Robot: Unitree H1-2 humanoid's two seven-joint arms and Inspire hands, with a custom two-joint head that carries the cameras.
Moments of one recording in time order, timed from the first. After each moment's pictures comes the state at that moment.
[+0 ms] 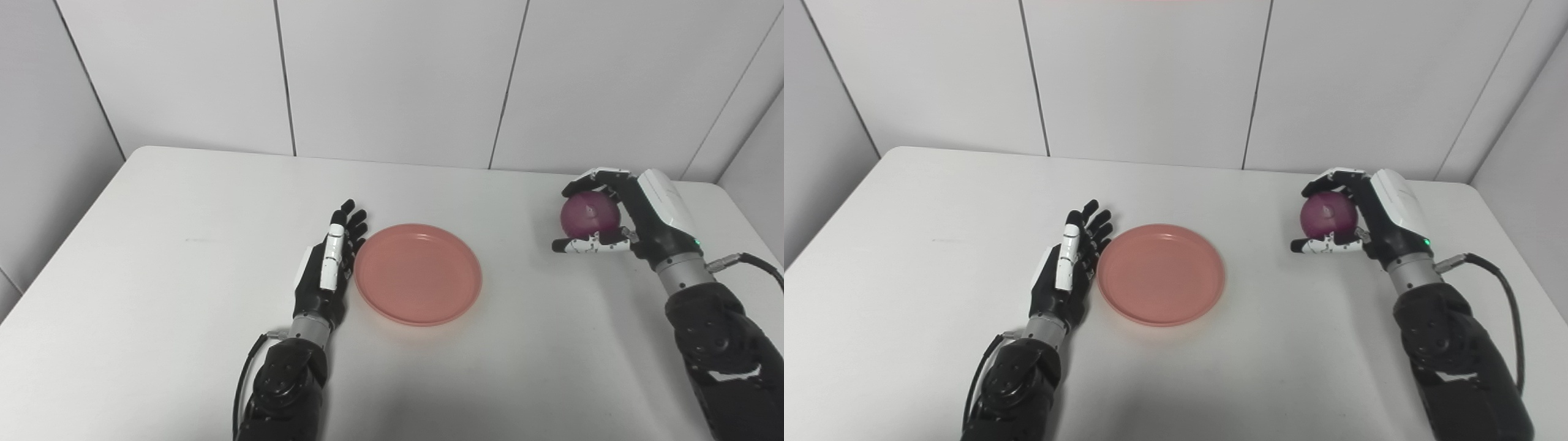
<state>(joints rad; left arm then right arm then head) -0.18 -0.14 -0.06 0.12 -0.09 0.07 -0.04 -0.34 -0.48 0.10 -0.01 -0.46 -0.02 0.06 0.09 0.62</state>
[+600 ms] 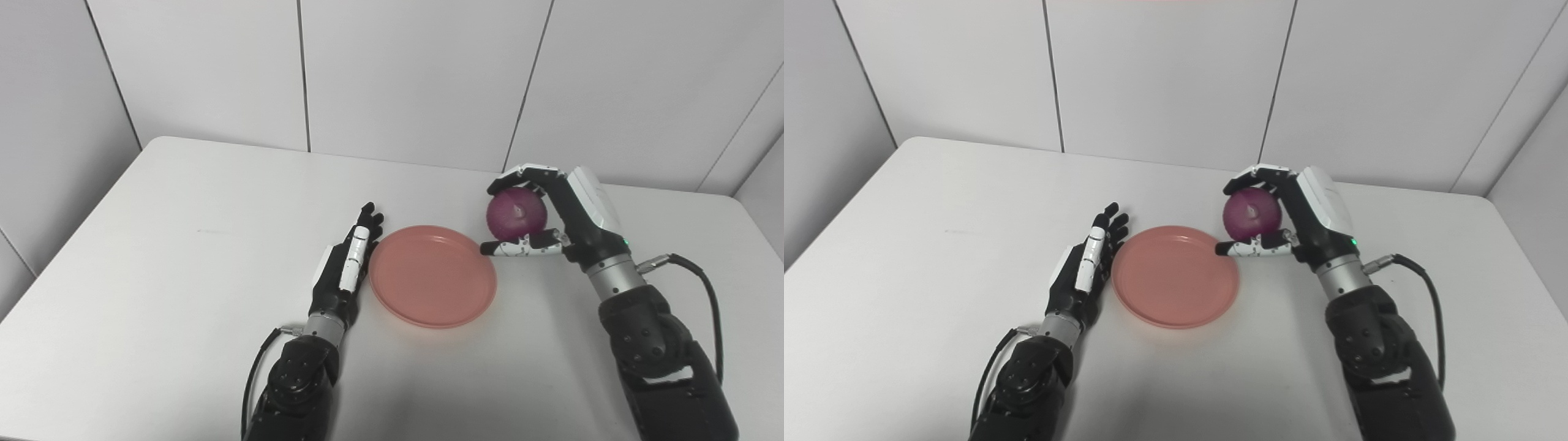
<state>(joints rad) -0.18 -0.14 -0.08 0.13 -0.03 0.07 -0.01 -0.39 -0.26 0.19 -0.10 -0.50 -0.02 0.14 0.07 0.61</state>
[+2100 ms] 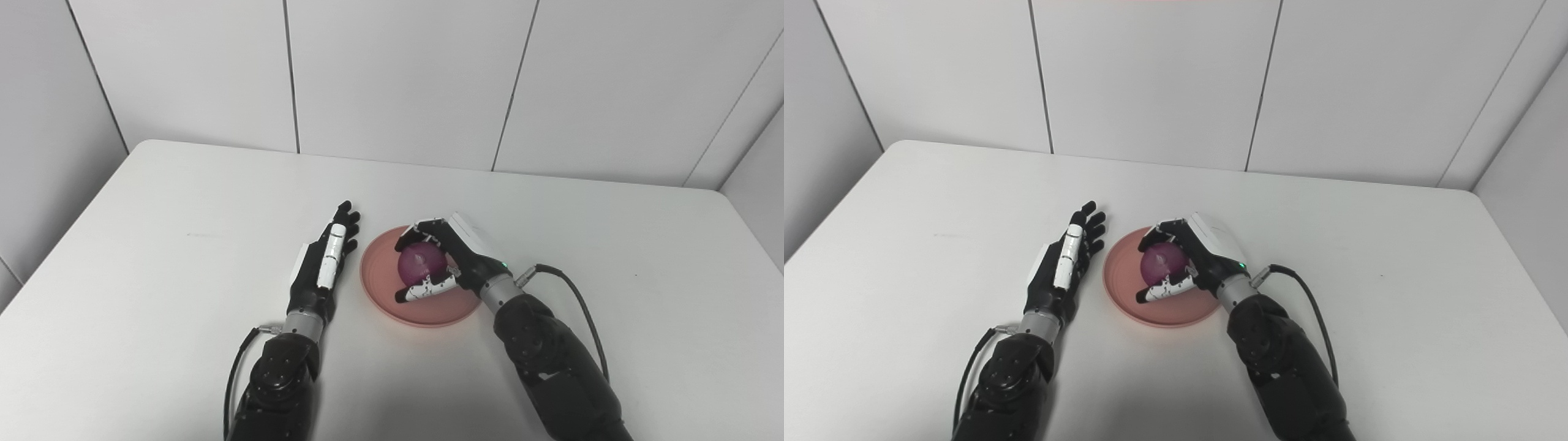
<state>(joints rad) -0.20 -0.12 -0.05 0.17 -0.01 0.06 0.00 -0.44 -0.13 0.34 0.24 -0.61 0.02 0.15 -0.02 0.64</state>
